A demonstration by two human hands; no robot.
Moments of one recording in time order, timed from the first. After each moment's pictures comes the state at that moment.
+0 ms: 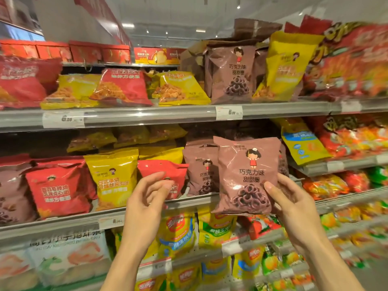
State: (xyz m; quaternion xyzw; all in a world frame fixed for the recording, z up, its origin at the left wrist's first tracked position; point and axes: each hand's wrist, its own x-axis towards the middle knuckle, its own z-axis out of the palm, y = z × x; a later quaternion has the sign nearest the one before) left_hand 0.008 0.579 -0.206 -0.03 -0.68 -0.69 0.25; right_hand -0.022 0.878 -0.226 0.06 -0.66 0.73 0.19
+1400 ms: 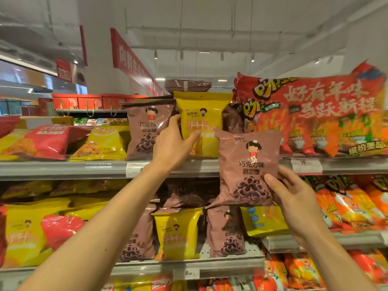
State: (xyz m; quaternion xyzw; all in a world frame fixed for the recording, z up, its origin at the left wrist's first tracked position) left_hand -0.211 0.845 -0.007 -0.05 -0.83 -0.32 0.45; right_hand -0.188 1.121 -0.113 0.21 -0.61 0.73 0.22
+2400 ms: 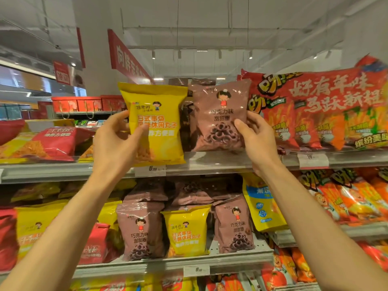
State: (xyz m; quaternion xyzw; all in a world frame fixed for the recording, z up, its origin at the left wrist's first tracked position) left_hand -0.129 0.755 -0.008 -0.03 -0.73 -0.41 0.54; right_hand -0.230 1.032 -0.014 0.23 -0.61 0.71 0.28
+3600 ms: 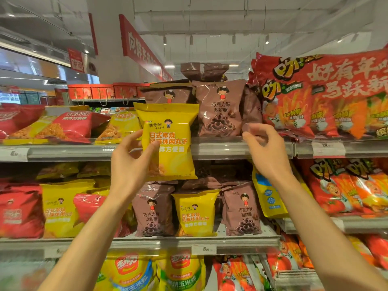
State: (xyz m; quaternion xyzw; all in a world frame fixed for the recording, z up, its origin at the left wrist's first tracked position) left_hand -0.118 0.759 -0.080 -0.01 -0.69 -0.53 0.49; right_hand -0.213 1.038 -0.063 0.19 -0.73 0.59 0.30
